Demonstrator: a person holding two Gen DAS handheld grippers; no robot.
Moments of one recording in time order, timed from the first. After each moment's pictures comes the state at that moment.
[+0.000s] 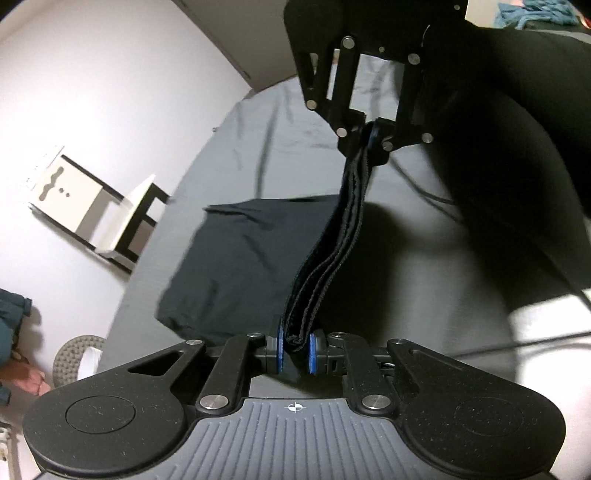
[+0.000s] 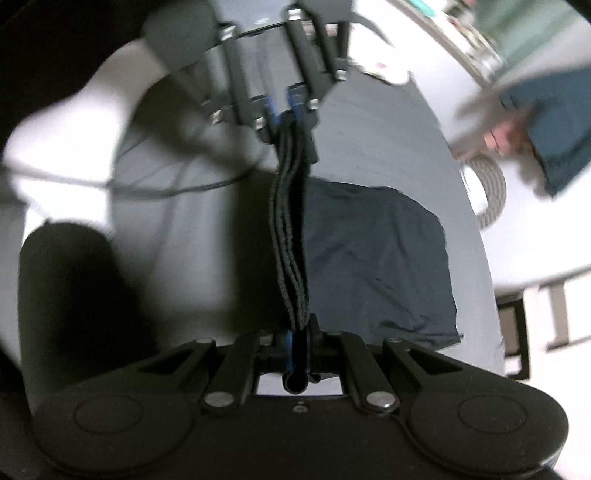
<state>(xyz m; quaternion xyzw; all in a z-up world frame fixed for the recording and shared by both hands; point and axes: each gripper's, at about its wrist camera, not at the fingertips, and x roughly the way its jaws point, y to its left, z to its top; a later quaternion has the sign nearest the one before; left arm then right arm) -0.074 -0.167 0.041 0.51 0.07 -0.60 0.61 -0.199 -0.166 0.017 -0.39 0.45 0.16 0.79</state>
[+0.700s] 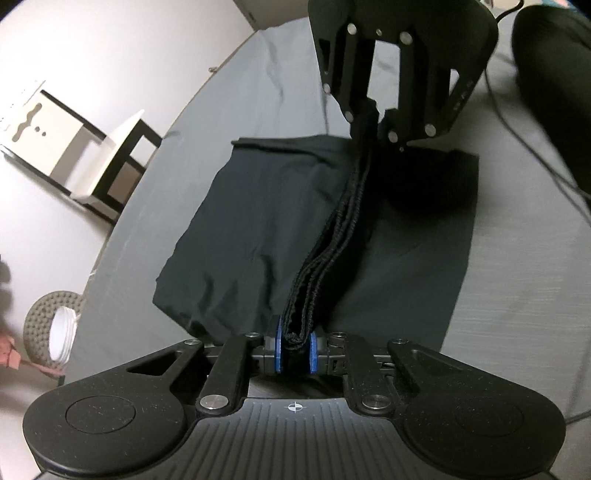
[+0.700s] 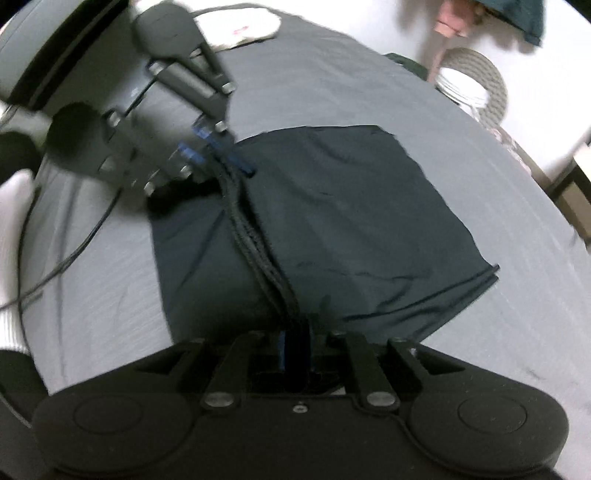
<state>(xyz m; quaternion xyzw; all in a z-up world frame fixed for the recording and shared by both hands) 0.021 -0.282 -0.012 0.53 0.17 -0.58 0.60 -0.088 -0.314 -0.009 -0.11 0.52 0.15 0.84</state>
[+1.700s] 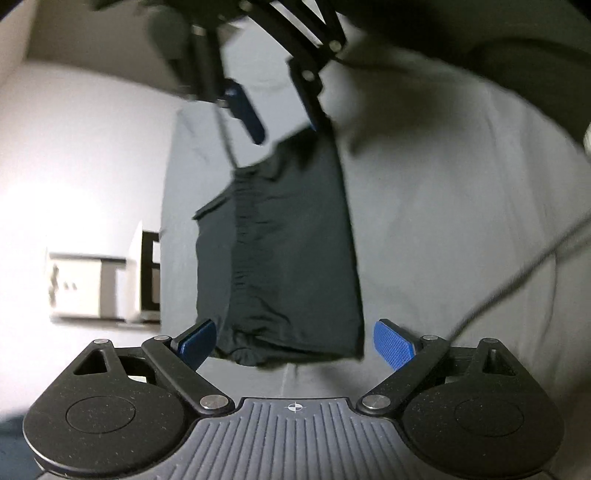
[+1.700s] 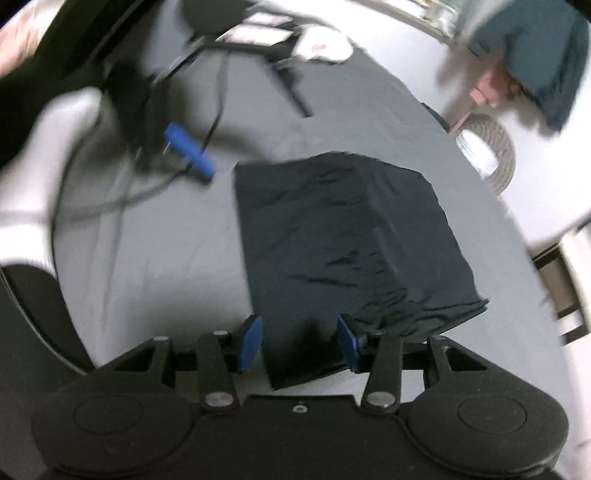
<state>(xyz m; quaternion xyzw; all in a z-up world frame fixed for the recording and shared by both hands) -0.075 -0.198 -0.026 0.68 -0.09 -0.54 0.48 -0.192 -0.240 0.027 -0.30 0.46 0.16 0.82</state>
